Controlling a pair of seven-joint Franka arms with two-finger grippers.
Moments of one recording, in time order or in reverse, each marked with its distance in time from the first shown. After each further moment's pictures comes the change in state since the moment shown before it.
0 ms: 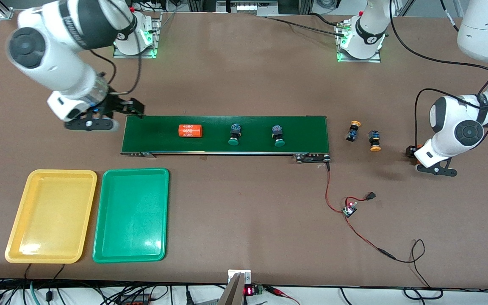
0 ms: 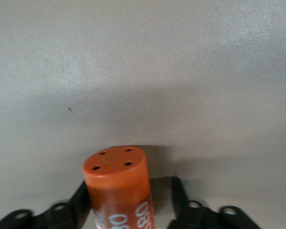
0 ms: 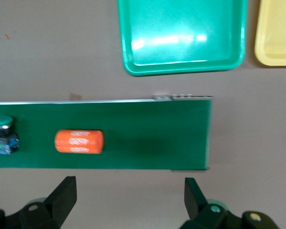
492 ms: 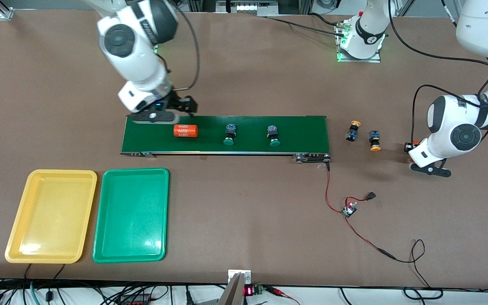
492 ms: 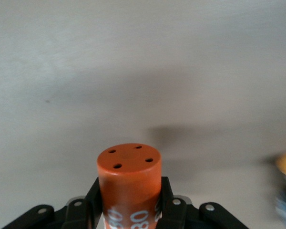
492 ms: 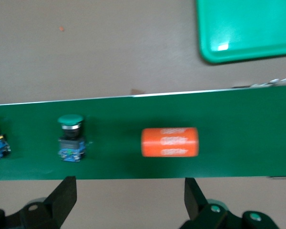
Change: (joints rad) left arm -0.006 -0.081 -0.123 0.062 -0.003 -0.301 0.000; right arm 0.189 0.090 0.076 -0.073 -0.010 0.263 0.302
